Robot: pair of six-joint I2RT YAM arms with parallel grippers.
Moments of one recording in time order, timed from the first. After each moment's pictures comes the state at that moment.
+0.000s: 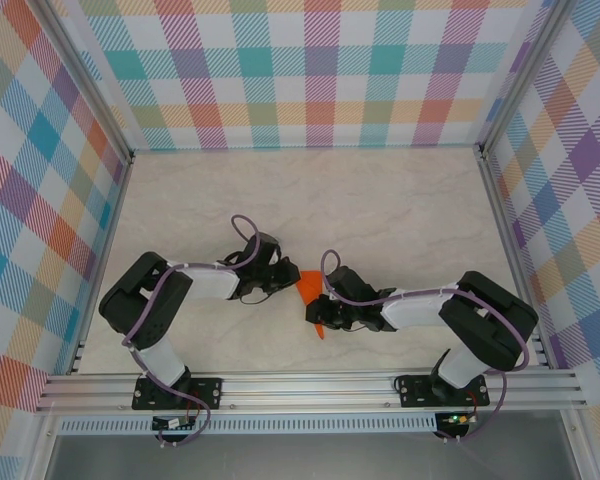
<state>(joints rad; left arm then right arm) -0.61 1.71 0.73 0.16 0.29 -0.94 0.91 1.55 0.52 0.16 -0.32 1.04</state>
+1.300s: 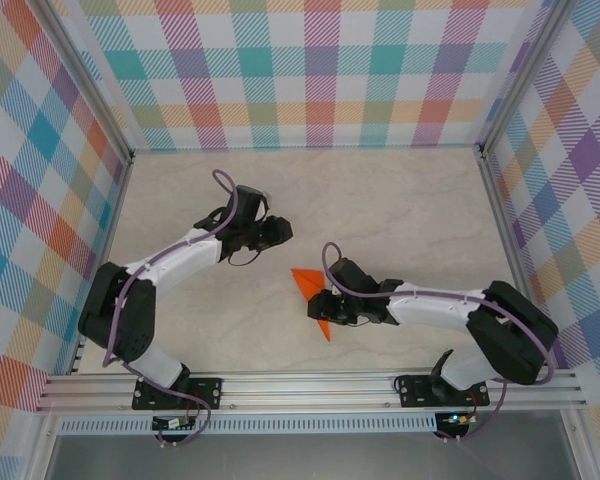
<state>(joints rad) -0.49 1.56 1.07 -0.32 0.26 -0.74 0.90 1.40 0.64 -0.16 -0.25 0.97</state>
